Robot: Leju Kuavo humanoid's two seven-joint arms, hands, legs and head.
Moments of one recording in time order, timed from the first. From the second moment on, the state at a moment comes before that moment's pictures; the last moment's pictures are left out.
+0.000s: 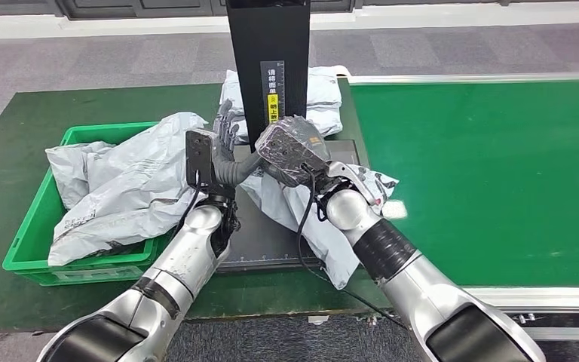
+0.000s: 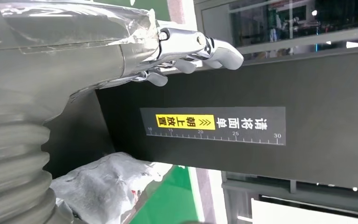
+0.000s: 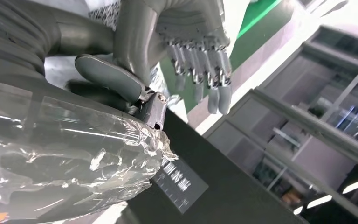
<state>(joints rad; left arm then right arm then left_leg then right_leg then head) -0.73 -0.29 -0.32 -0.55 0.01 0.19 -0.48 -0.80 0.20 0.67 -0.88 0.19 0.00 -0.20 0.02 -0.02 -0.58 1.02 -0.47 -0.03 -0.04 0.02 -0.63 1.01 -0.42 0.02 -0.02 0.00</state>
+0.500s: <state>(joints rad) -0.67 -0.24 -0.33 -0.53 -0.11 0.17 -0.45 -0.71 0.14 0.64 -0.95 0.14 -0.11 -0.23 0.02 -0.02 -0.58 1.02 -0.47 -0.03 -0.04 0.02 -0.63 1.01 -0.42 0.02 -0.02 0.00</state>
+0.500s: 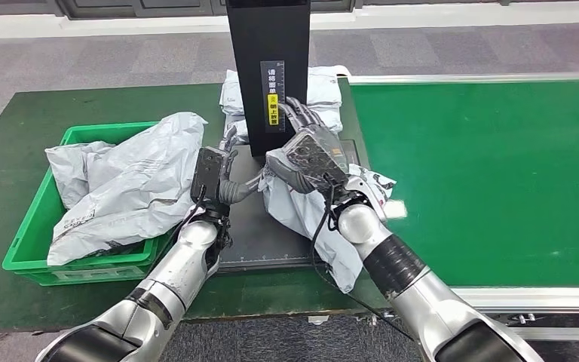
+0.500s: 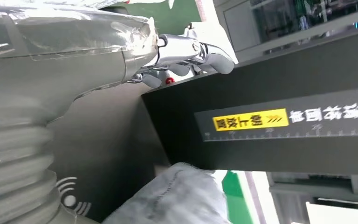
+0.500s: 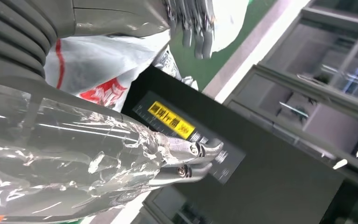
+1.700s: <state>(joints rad) -0.53 -0.27 -0.61 -0.43 -0.59 0.01 -0.45 -0.41 0.06 0.35 -1.17 0.16 -0.09 -0.30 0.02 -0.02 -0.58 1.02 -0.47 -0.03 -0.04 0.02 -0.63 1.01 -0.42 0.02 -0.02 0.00</state>
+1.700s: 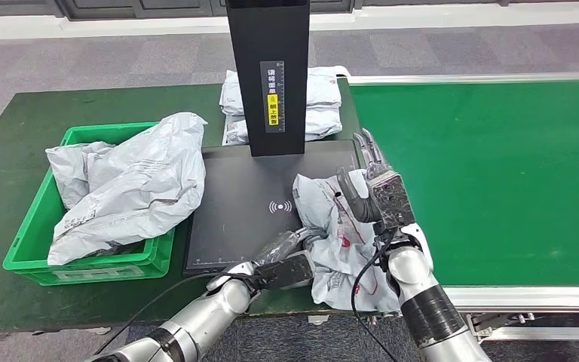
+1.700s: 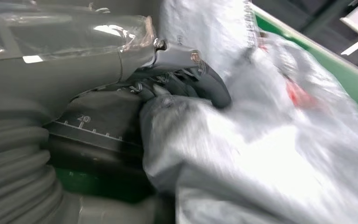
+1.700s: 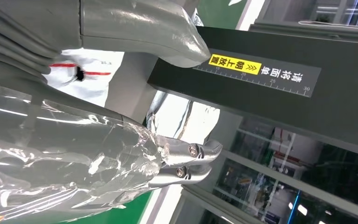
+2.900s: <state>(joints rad) -0.67 -0.19 -0.24 -0.84 -0.40 0.45 -0.44 -0.36 0.09 0.21 -1.16 0.11 -0.08 -0.38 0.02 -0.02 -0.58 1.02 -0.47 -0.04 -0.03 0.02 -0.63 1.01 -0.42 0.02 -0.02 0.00</state>
